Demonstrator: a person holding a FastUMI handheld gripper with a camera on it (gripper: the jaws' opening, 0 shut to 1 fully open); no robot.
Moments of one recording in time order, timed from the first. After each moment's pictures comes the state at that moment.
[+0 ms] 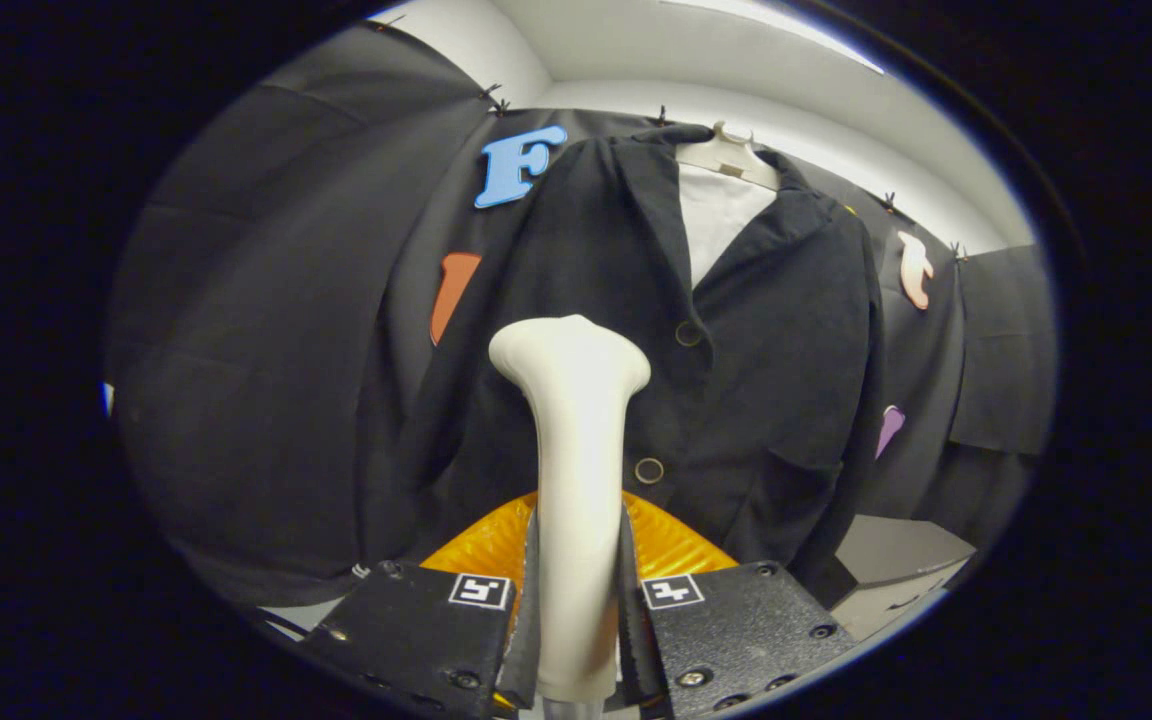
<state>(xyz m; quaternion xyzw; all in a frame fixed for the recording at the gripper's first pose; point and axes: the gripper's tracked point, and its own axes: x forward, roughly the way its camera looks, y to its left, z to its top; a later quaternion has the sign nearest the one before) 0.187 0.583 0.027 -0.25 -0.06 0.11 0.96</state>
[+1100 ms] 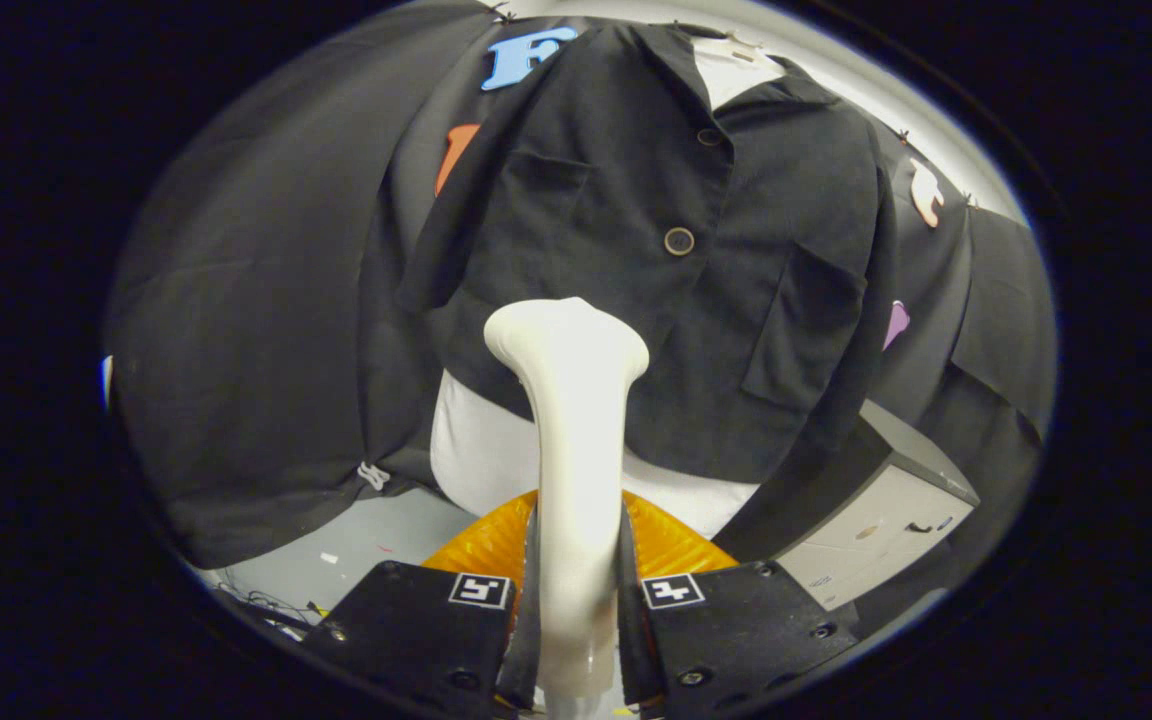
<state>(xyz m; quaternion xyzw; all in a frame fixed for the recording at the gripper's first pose) 0.171 0.513 -0.112 -0.27 0.13 0.06 0.95</state>
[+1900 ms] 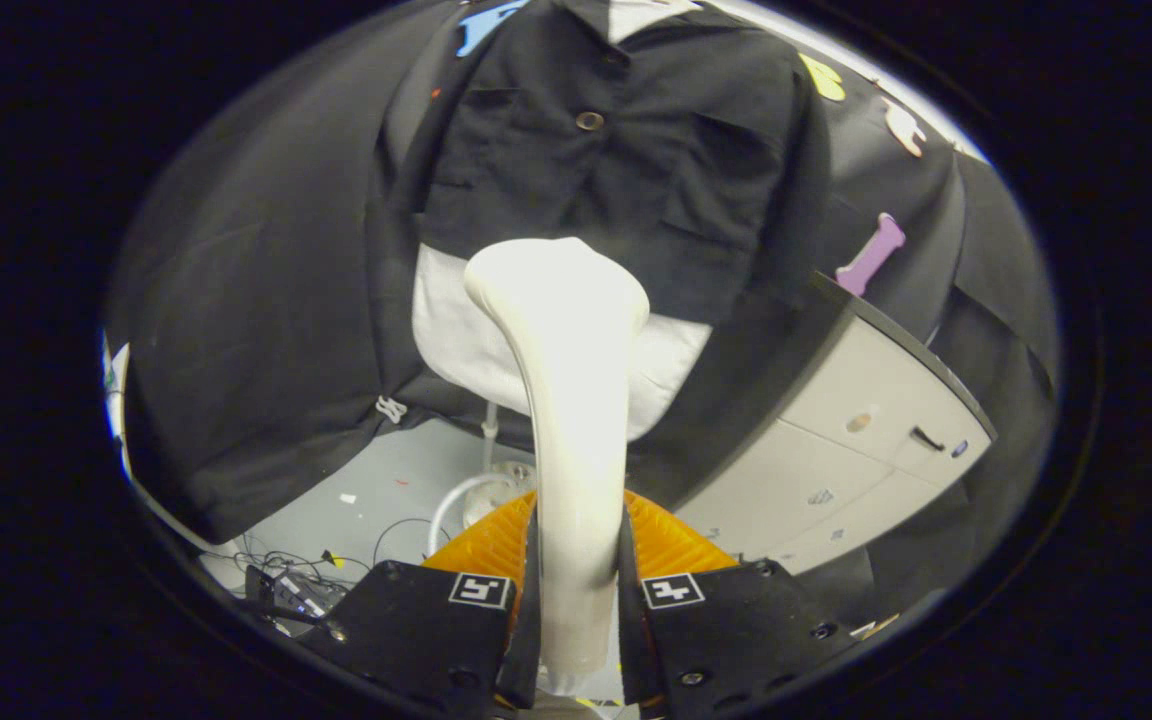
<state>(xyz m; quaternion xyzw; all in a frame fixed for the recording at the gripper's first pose) 0.102 0.357 -0.150 -0.23 0.23 0.04 0.94</state>
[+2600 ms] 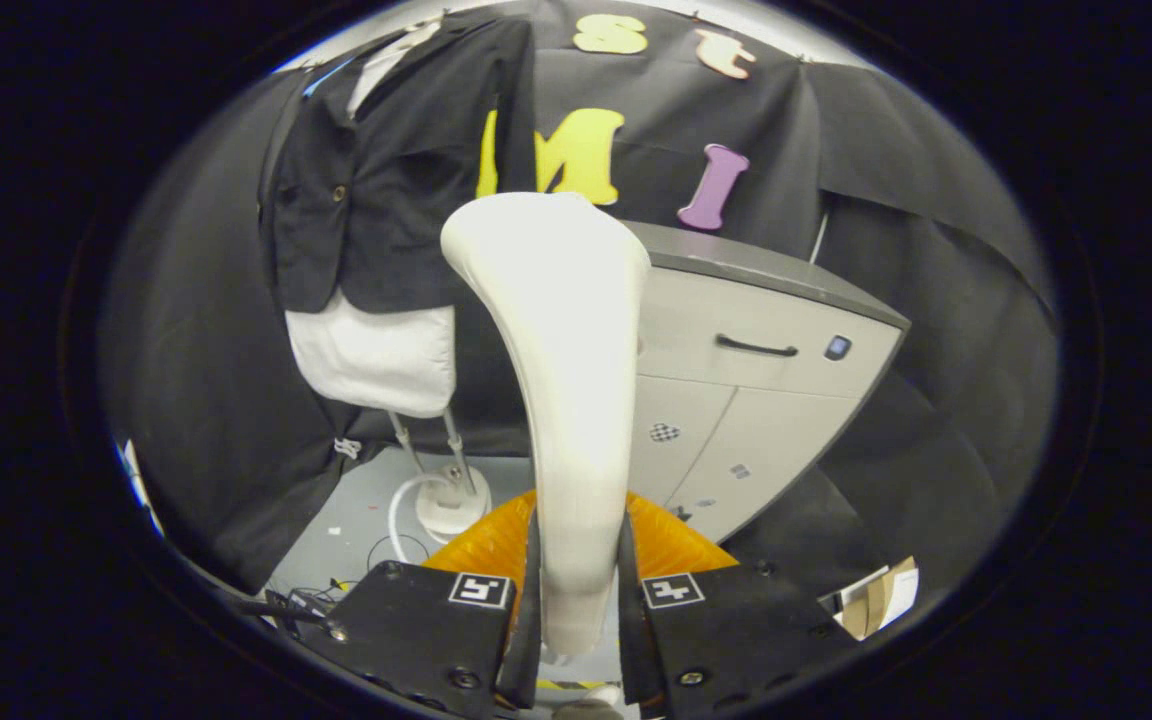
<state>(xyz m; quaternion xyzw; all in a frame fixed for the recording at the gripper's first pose) 0.044 0.145 -0.053 -0.11 0.22 -0.03 0.97</state>
